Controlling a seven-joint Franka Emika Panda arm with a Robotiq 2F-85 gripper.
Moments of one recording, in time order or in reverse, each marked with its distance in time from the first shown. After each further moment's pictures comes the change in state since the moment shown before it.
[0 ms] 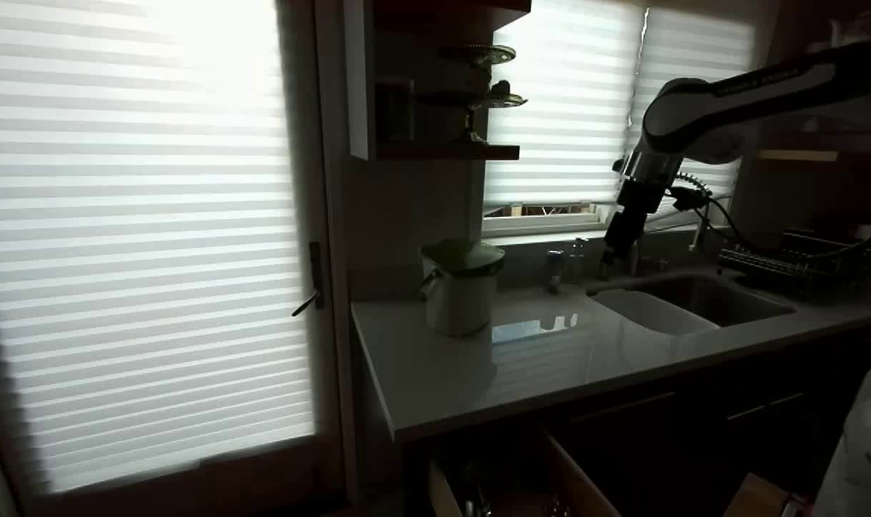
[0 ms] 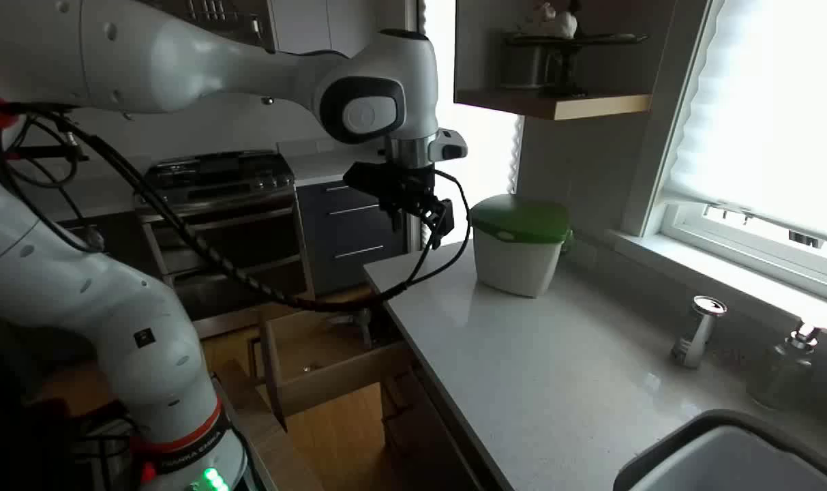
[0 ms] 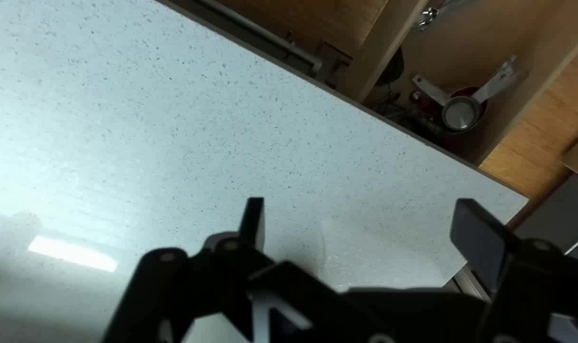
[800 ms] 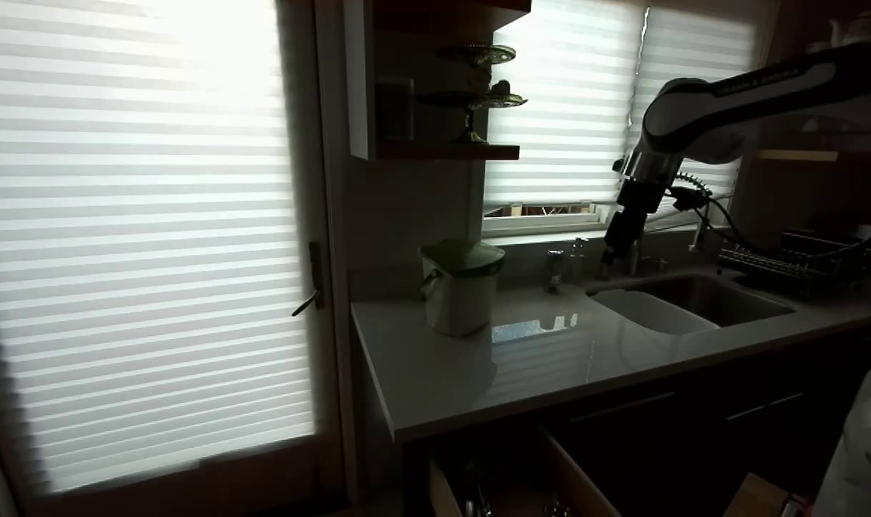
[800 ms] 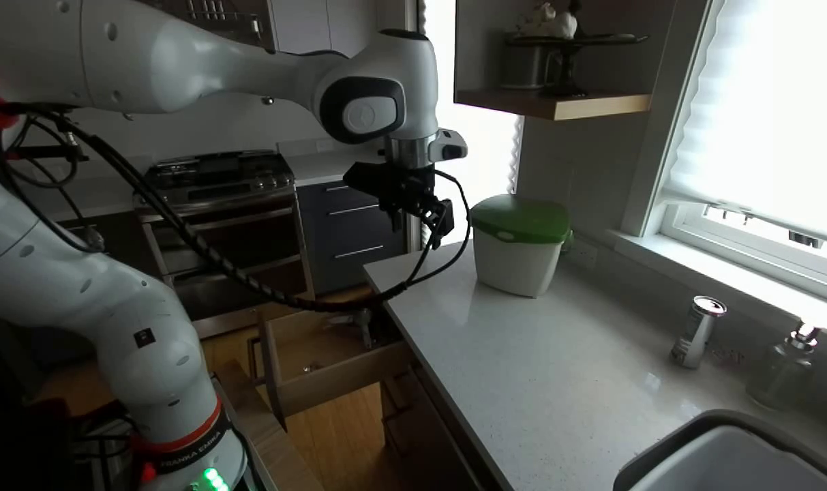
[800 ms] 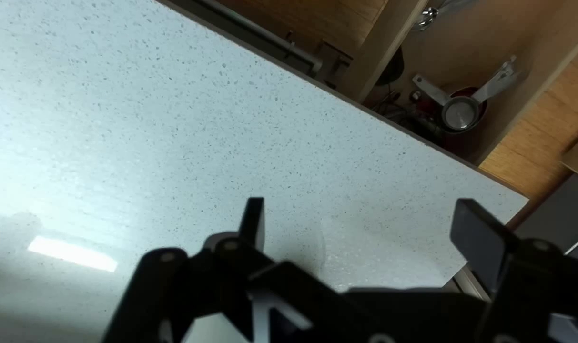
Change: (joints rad) arm 0.000 0.000 0.000 0.000 0.000 0.000 0.000
